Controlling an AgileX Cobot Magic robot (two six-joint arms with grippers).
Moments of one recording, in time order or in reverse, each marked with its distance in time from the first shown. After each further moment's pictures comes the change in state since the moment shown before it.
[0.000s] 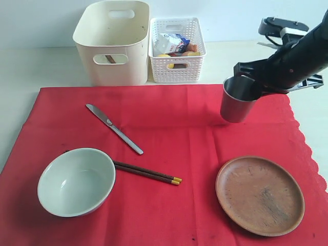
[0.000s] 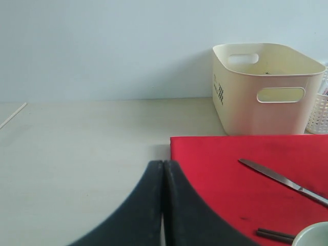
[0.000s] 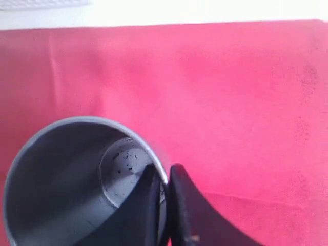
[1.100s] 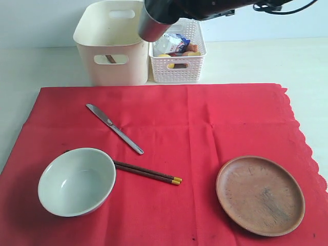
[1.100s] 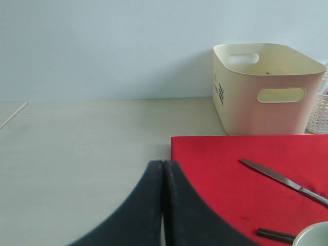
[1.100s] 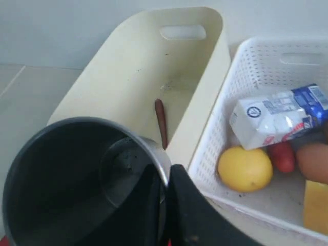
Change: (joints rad) left arm 0.000 0.000 0.000 0.000 0.000 0.000; right arm 0.209 0.208 -0.477 0.670 -0.114 -0.583
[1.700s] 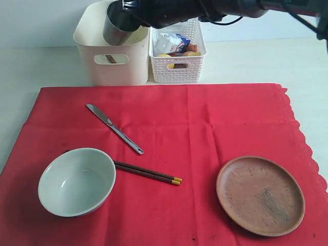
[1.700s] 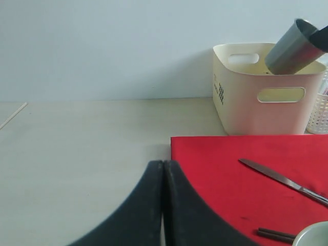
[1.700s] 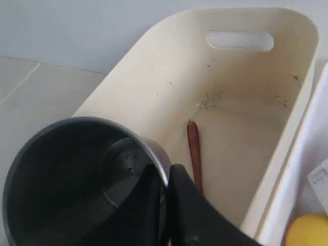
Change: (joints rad) left arm 0.000 0.000 0.000 0.000 0.000 0.000; right arm 0.089 0.341 -0.392 0.002 -0.002 -0.002
